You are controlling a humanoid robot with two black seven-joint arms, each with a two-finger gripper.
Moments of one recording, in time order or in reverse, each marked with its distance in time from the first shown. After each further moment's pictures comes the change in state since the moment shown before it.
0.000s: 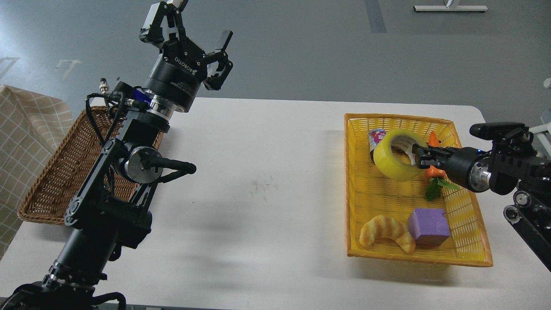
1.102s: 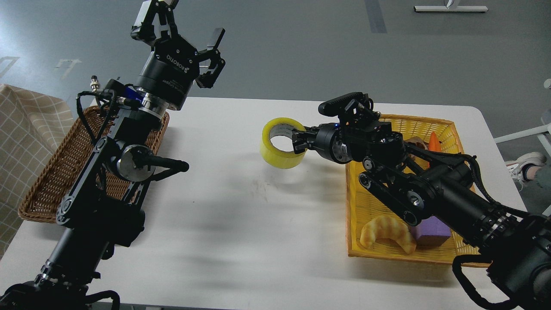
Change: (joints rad) left arm 0.001 0.031 -0.015 -0.002 -0.005 -0.007 -0.001; right arm 0.419 0.537 -0.452 -0.454 -0.009 -0.091 -0.048
